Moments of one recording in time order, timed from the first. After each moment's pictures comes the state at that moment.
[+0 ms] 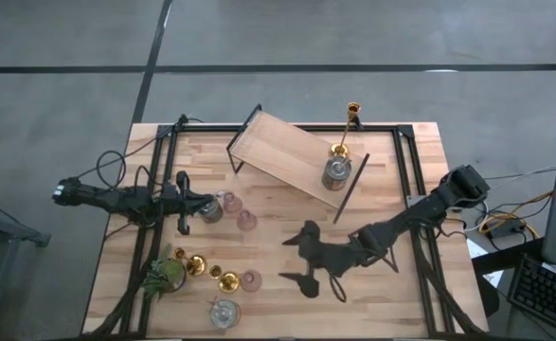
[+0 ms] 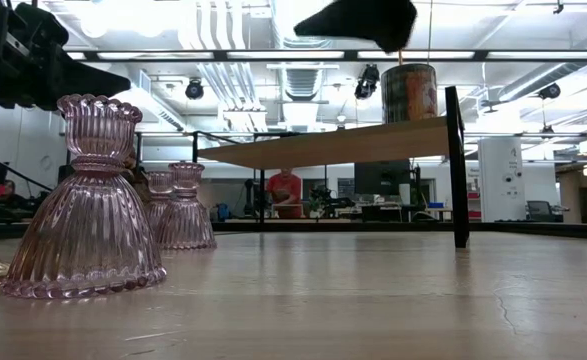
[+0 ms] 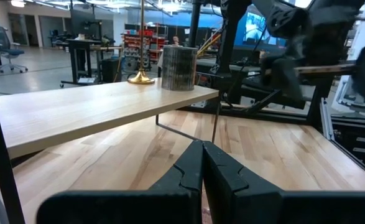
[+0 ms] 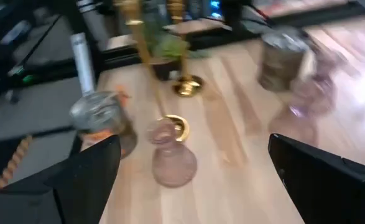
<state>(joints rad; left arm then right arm) -0.23 0.06 0.03 0.02 -0.39 -0.07 0.50 1.68 1.11 0.09 0.46 0.49</state>
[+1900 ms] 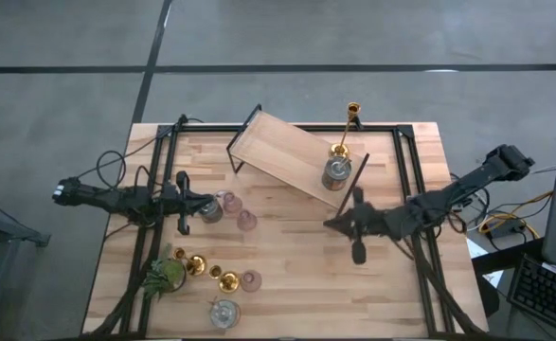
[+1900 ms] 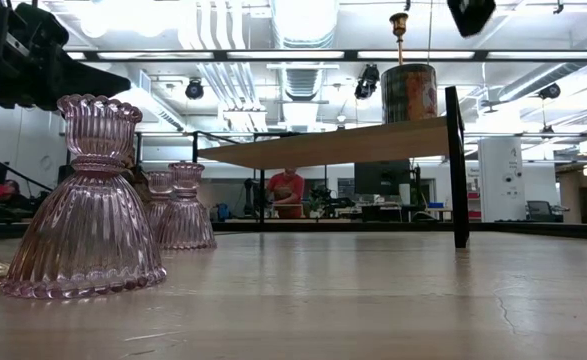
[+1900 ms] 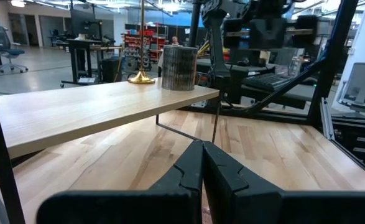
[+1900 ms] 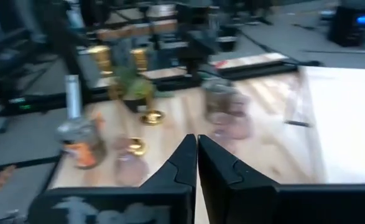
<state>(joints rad) -0.23 0.06 0.03 0.02 -0.39 -0.07 0.48 1.07 0.72 0.06 0.55 0.31</state>
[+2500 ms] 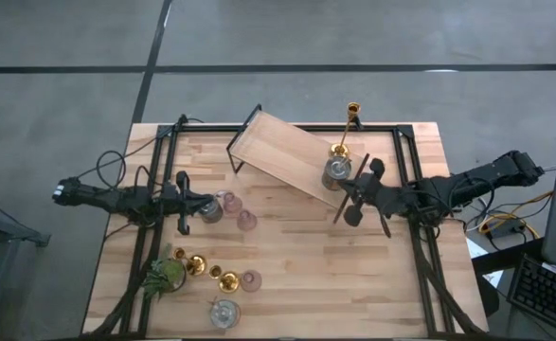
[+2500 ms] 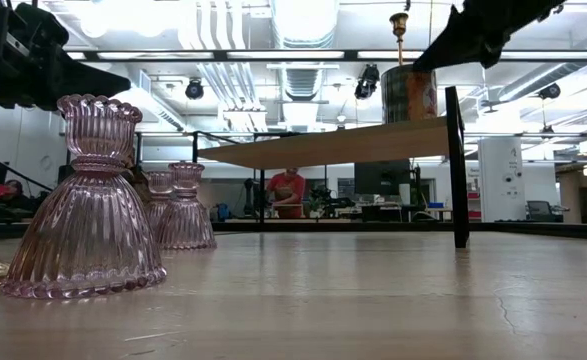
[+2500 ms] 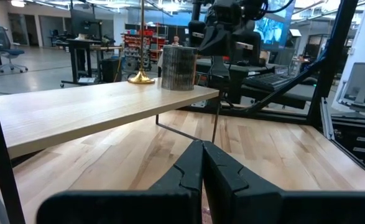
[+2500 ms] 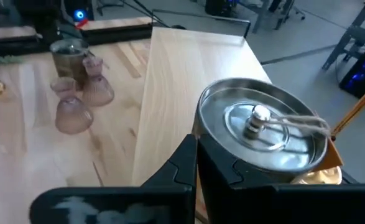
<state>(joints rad) -0.23 0.06 0.03 0.02 -0.39 -0.07 0.27 0.97 0.71 -0.30 0.76 0.32</state>
